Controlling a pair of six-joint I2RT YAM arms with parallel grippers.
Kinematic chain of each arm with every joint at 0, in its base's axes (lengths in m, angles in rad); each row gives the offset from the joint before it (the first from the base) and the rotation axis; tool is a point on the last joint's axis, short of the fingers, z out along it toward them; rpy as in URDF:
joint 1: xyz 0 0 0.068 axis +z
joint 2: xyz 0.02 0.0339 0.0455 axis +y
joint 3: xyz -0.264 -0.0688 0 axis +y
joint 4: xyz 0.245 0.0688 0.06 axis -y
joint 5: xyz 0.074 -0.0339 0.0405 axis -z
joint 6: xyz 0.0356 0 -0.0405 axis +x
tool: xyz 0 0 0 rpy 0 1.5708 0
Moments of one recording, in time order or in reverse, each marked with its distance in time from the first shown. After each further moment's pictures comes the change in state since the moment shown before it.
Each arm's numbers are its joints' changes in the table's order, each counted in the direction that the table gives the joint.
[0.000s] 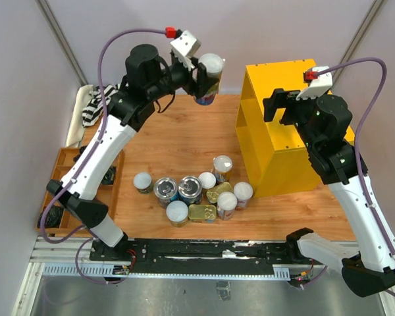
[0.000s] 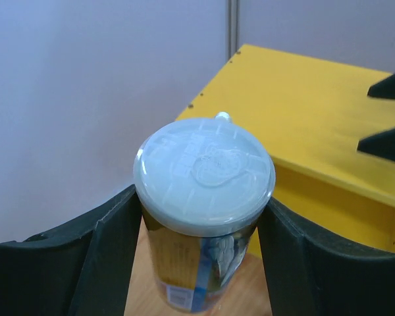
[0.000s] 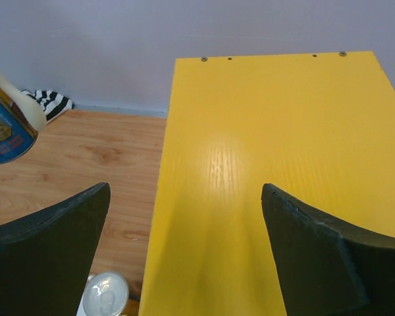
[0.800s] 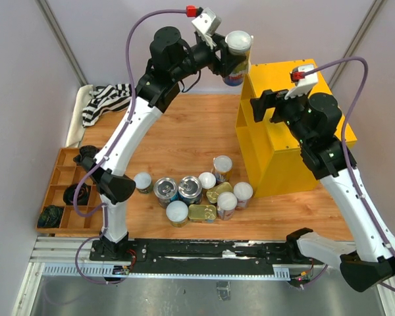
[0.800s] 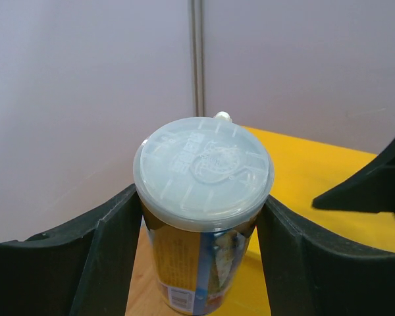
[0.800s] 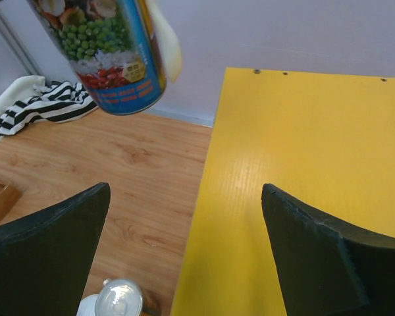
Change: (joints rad) left arm -0.045 0.388 -0.521 0.039 0.057 -0.101; right arm 0.000 0.024 0.058 0.131 -0.155 -0.022
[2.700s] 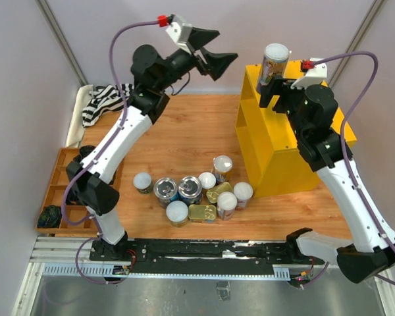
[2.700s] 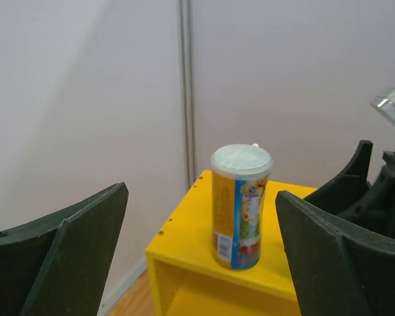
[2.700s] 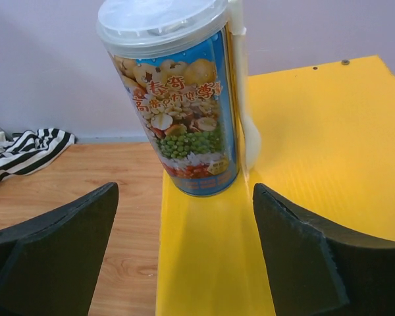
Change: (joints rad) left arm 0.034 -0.146 0.400 0.542 0.074 -0.162; right arm -0.002 0.061 -0.048 0.023 0.208 0.105
